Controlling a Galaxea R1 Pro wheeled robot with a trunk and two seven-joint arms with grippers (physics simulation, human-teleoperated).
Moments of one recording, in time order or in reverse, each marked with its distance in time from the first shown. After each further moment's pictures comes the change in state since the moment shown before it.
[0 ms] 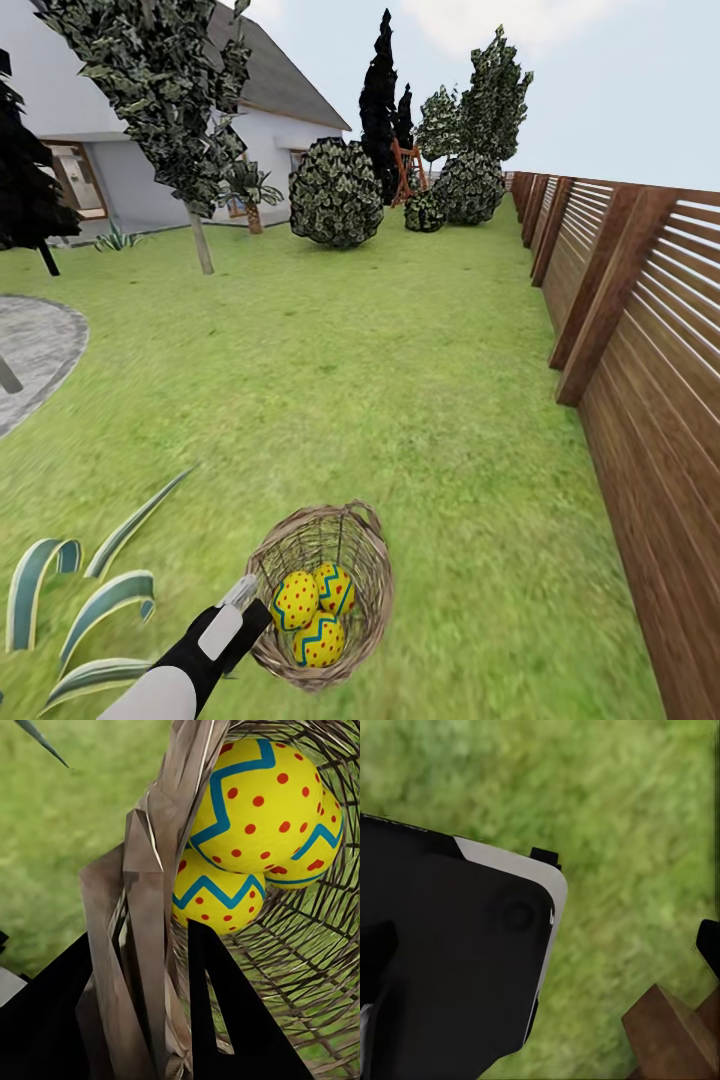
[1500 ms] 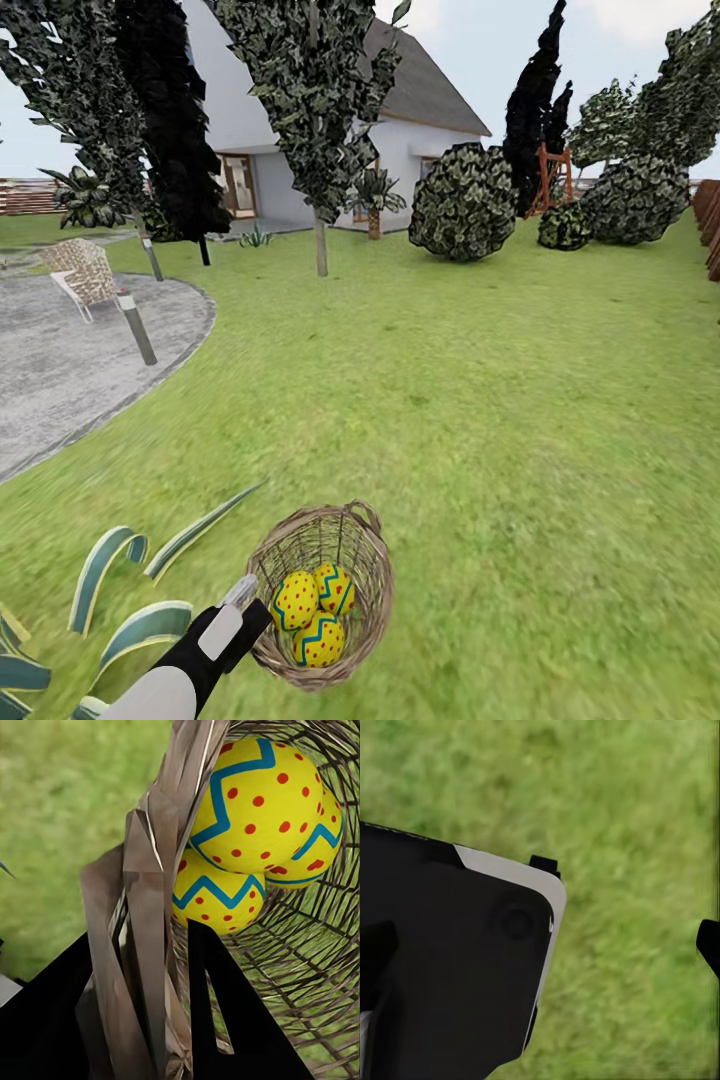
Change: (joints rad) left arm 0.000 0.000 0.000 0.000 0.000 0.000 0.000; right arm 0.000 0.002 0.000 0.000 0.000 0.000 0.000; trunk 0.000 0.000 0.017
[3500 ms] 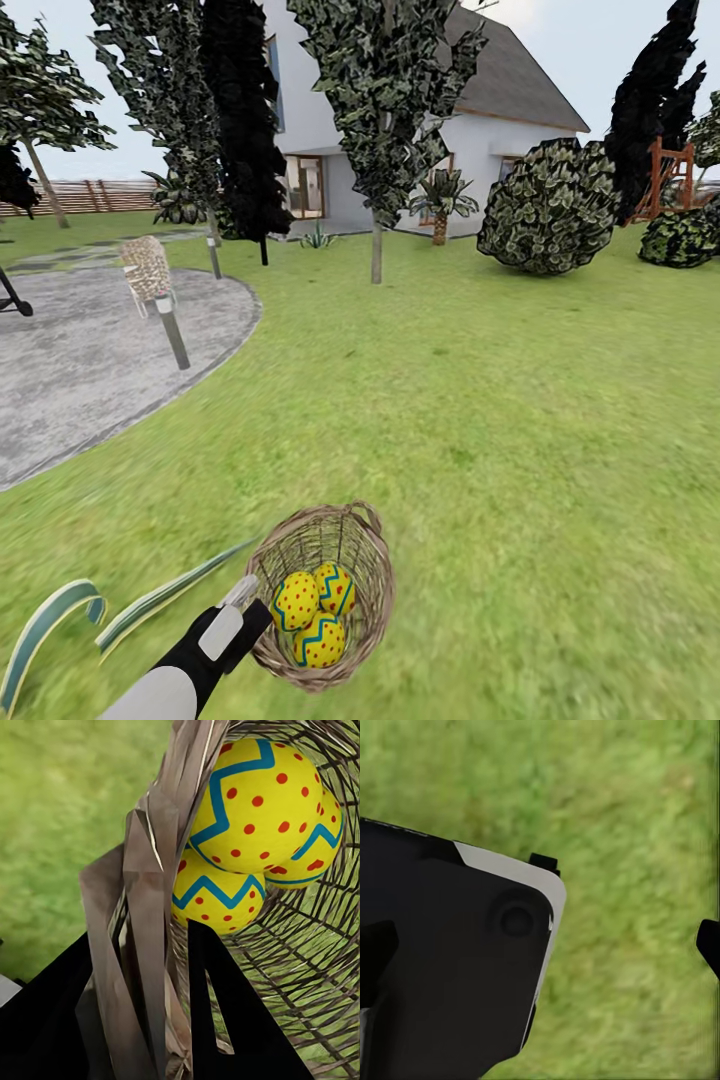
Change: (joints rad) left arm 0.000 -0.001 0.000 0.002 -0.001 -0.002 0.000; right arm 0.000 0.000 0.000 0.003 0.012 0.002 0.000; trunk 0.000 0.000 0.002
